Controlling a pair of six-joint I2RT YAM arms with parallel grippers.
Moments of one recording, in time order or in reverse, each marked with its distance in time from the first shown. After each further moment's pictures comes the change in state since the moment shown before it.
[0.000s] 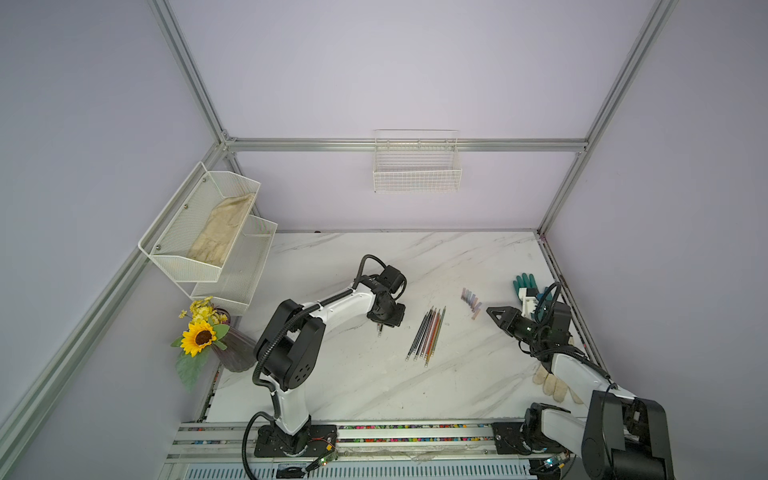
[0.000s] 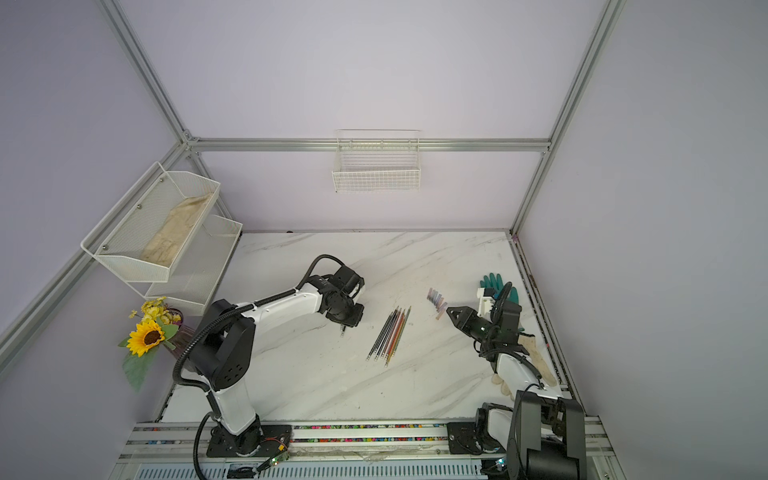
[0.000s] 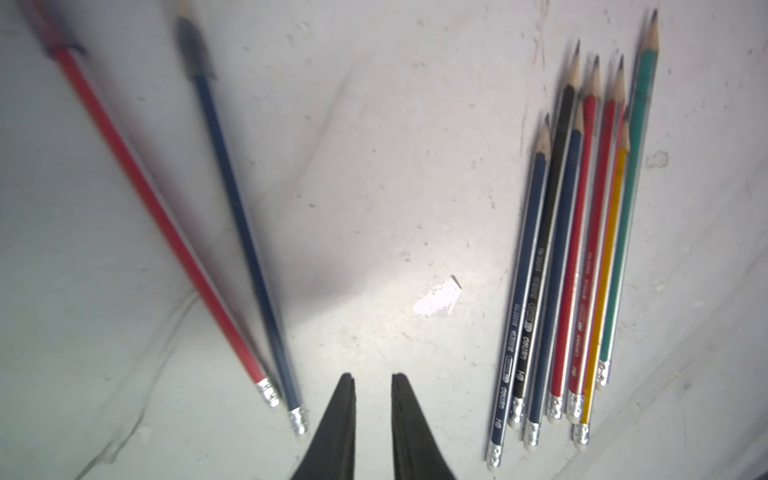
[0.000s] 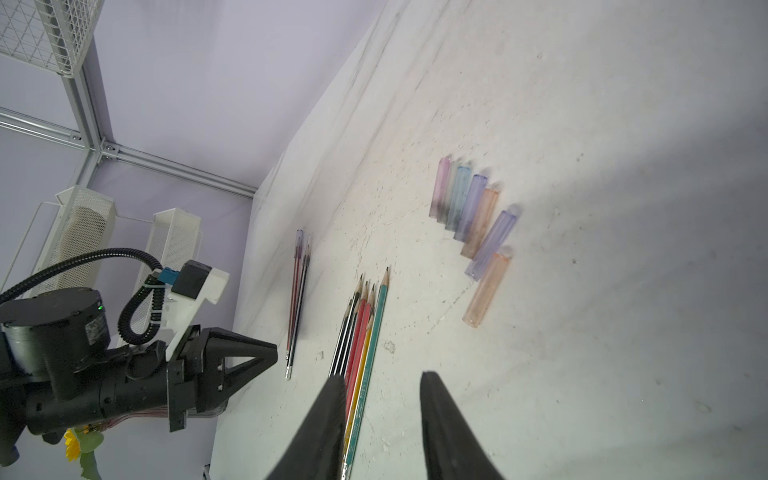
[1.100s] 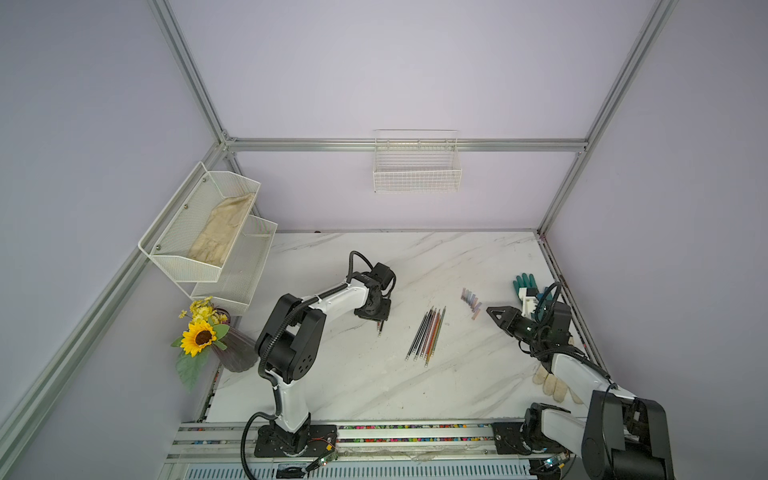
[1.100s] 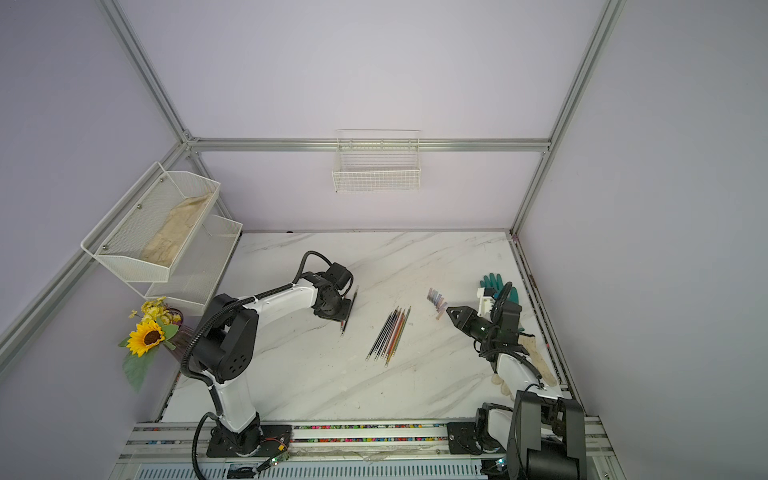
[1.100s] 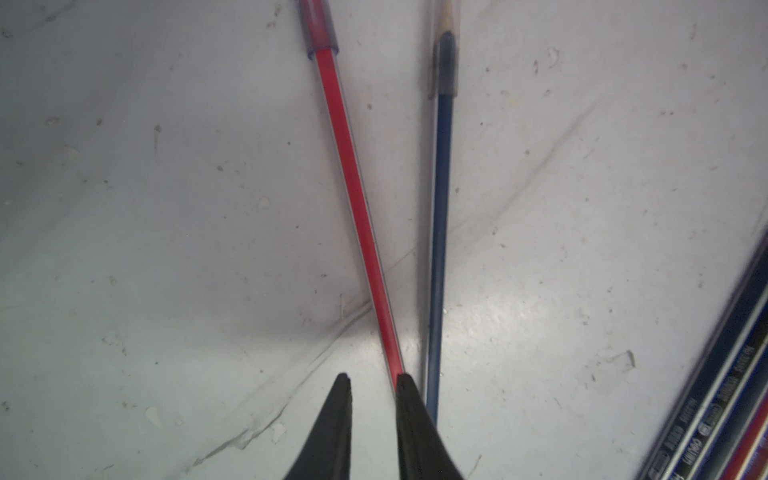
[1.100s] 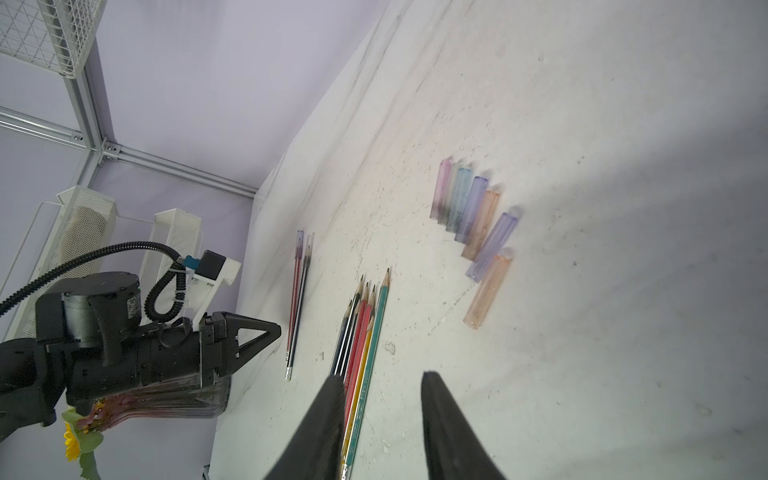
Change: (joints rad) left arm 0.084 0.056 0.000 -0.013 -0.131 -0.034; right arm 0.000 0.000 0.000 0.004 0.000 0.000
